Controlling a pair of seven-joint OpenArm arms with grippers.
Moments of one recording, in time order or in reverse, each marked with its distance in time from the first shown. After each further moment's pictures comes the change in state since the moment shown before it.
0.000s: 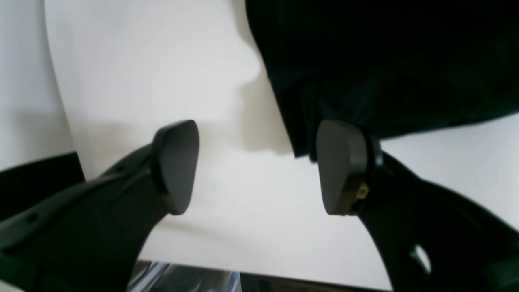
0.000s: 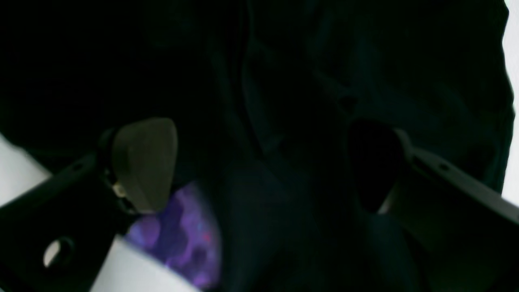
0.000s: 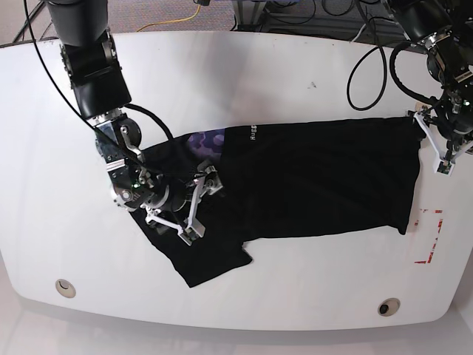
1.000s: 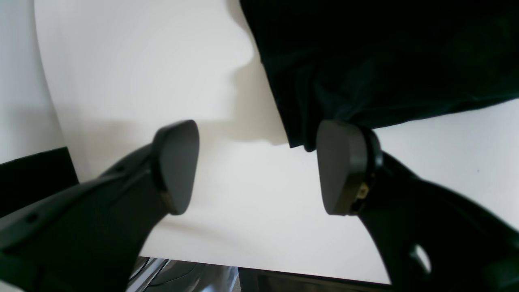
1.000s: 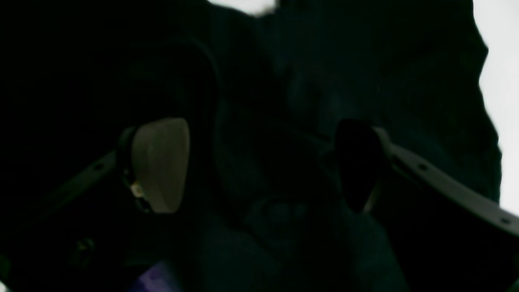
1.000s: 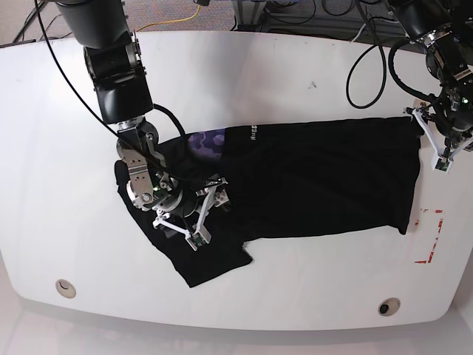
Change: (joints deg) left arm 1.0 0.2 0.0 0.0 -0.2 0.0 -0.1; right arm 1.6 -8.3 5.3 -12.8 -13.6 0.2 12.4
